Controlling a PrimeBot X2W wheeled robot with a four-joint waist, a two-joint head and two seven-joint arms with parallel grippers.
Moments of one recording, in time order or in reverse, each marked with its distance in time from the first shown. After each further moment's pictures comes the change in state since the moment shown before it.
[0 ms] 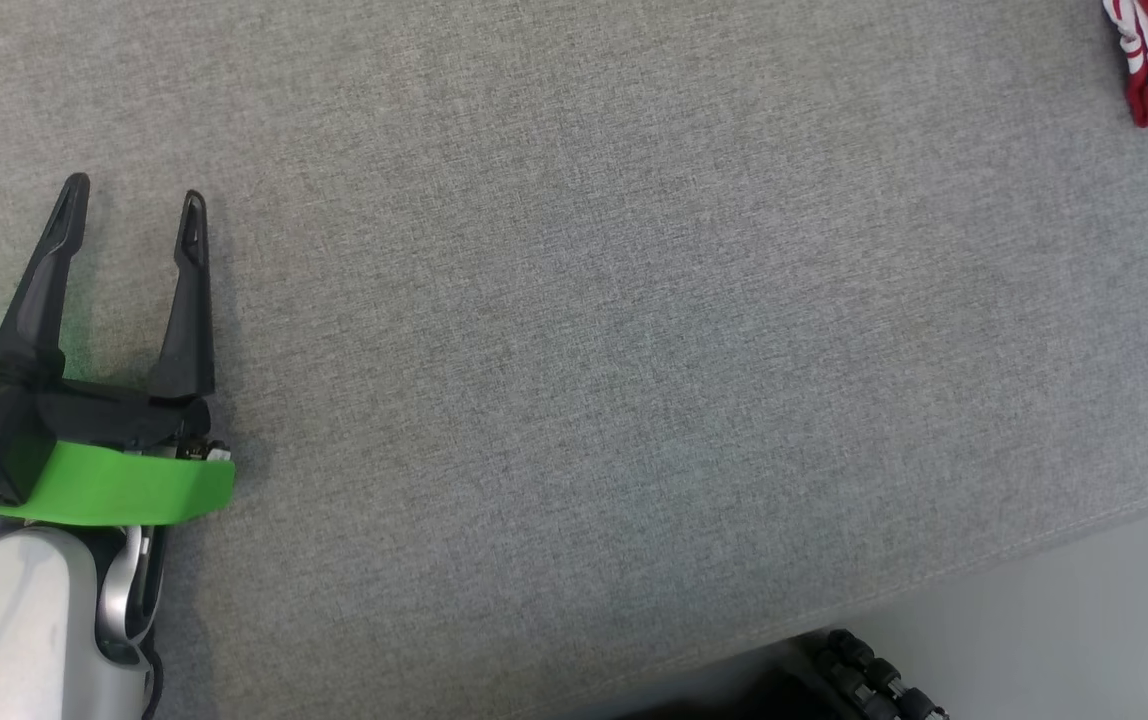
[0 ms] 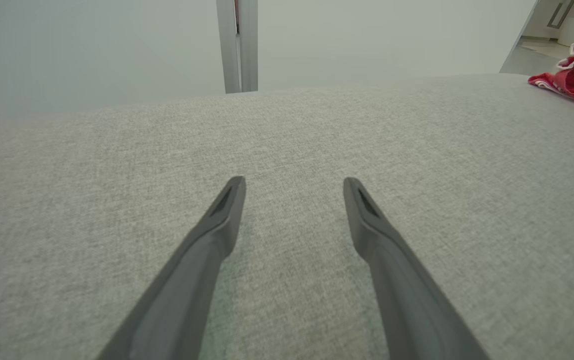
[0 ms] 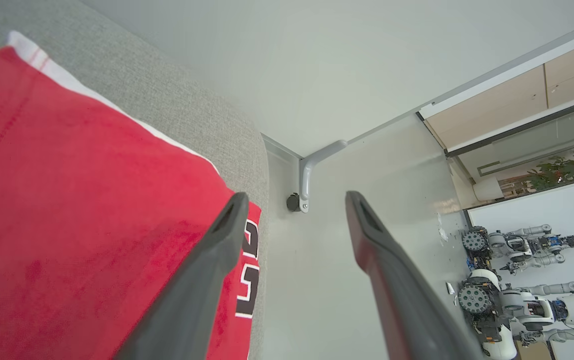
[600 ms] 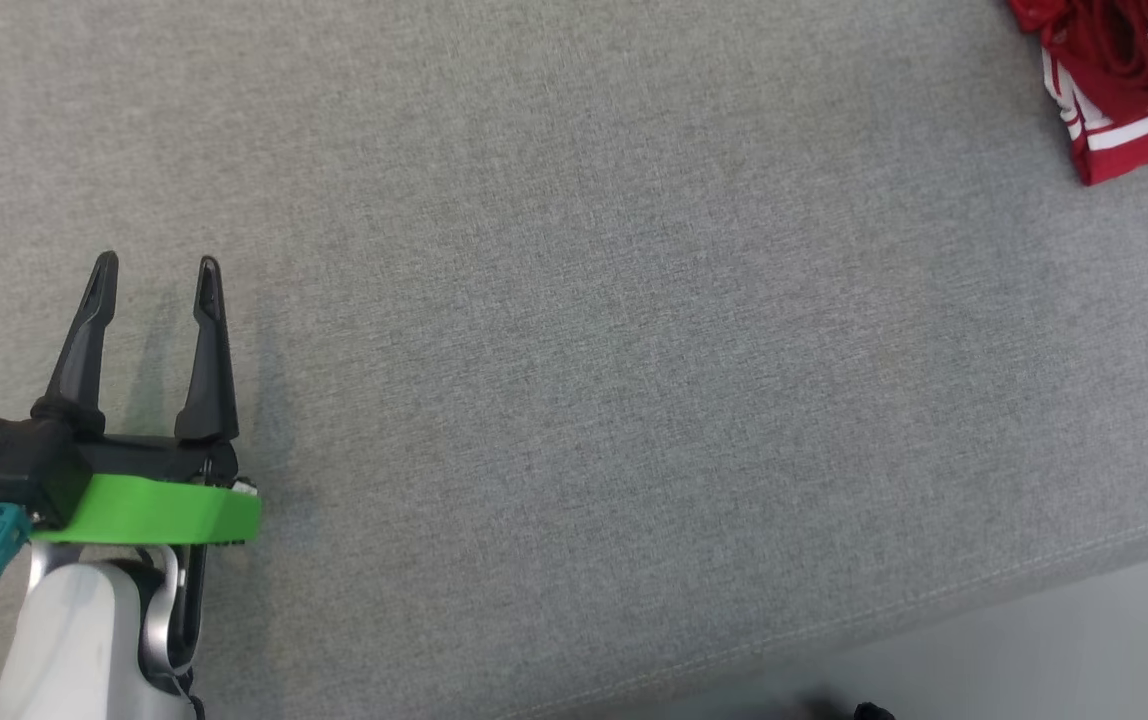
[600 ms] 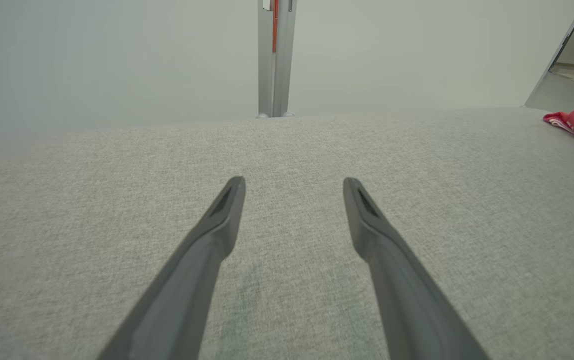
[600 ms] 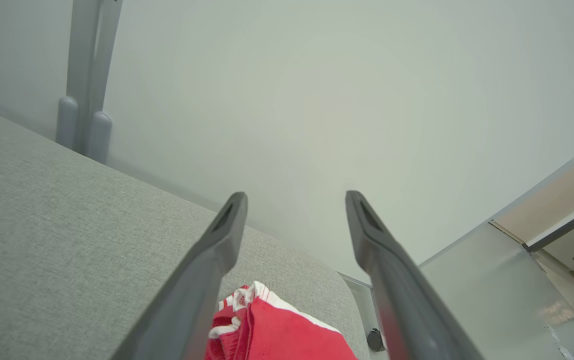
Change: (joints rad) left arm 0.039 -0.055 0.002 0.137 -0.036 0.028 -0.059; right arm 0.117 0.269 -0.137 -0.120 -0.054 0.000 -0.180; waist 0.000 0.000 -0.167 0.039
